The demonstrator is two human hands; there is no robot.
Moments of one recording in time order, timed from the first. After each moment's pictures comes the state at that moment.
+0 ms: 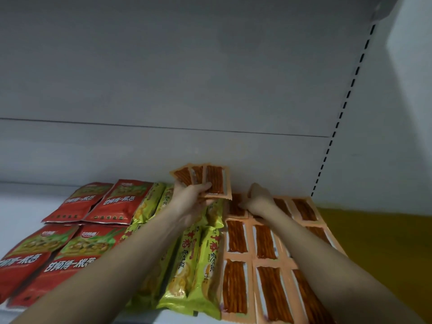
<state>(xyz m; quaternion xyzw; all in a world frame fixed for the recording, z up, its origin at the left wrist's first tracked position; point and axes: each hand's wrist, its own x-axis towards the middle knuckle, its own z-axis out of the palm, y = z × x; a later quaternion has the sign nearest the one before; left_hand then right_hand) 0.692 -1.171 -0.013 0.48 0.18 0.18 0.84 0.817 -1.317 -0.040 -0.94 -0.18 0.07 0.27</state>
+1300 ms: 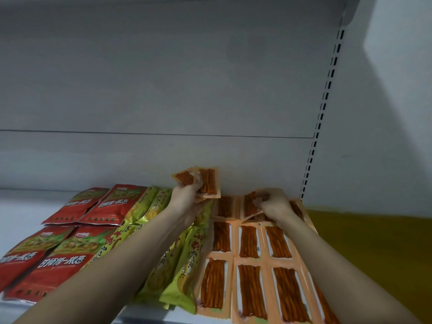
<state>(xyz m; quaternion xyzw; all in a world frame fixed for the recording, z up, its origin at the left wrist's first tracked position) 0.702 -1.213 -0.005 0.49 0.21 0.22 0.82 0.841 -1.386 -0.059 -0.86 -0.16 0.03 0.48</state>
